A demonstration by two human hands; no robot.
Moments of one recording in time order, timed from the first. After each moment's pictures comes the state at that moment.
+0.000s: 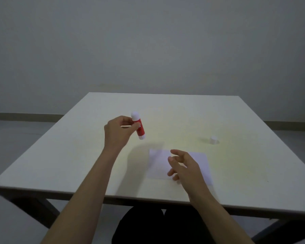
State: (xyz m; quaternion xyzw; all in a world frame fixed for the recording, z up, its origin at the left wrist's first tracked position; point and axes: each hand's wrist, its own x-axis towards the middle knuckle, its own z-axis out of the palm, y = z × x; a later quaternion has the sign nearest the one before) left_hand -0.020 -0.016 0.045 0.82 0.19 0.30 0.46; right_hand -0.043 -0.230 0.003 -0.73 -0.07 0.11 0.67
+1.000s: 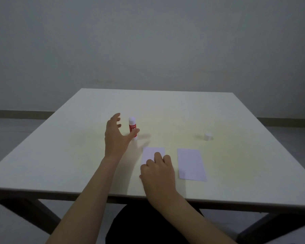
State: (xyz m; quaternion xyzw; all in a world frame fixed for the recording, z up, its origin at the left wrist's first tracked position) left_hand 0.004 -0.014 -0.015 0.81 0.18 0.33 0.44; right_hand -0.072 -0.183 0.006 -0.93 -0.32 -0.19 0.01
